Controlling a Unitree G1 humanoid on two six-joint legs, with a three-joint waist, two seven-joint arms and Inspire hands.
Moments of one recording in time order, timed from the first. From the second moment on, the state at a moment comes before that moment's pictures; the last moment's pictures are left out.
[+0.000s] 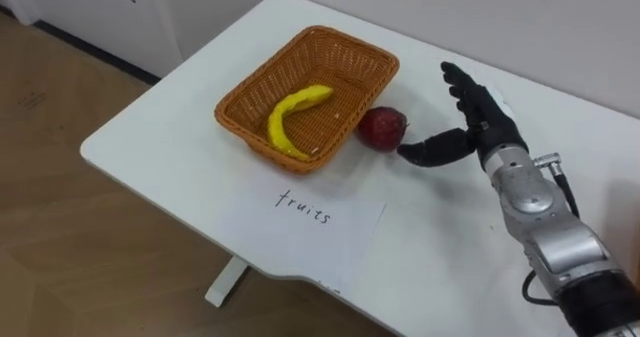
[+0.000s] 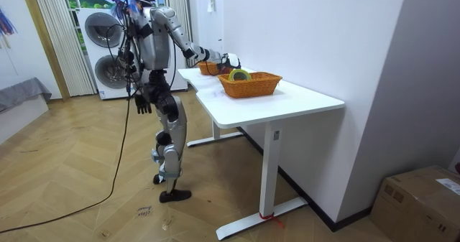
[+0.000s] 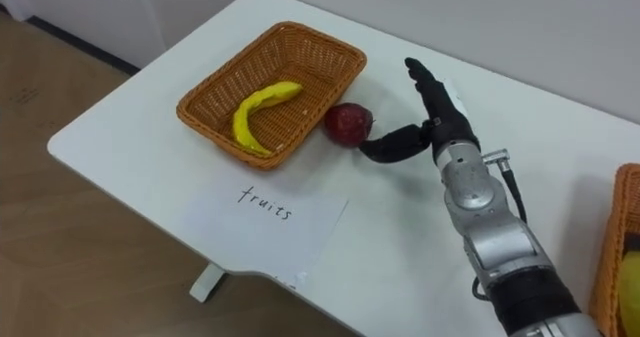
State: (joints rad) left arm 0.39 0.20 0.05 0.76 0.19 0.17 0.17; right arm -0.36 -0.42 0.25 0.43 0.08 0.09 -0.10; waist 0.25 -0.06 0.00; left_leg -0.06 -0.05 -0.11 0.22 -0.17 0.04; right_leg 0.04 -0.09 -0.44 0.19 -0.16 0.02
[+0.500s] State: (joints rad) left arm 0.38 0.20 0.03 0.76 0.19 0.17 0.14; right arm -0.34 -0.41 0.25 0.51 0.03 0.09 0.03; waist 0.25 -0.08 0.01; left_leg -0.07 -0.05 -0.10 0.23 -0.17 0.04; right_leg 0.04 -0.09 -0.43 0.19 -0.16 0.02
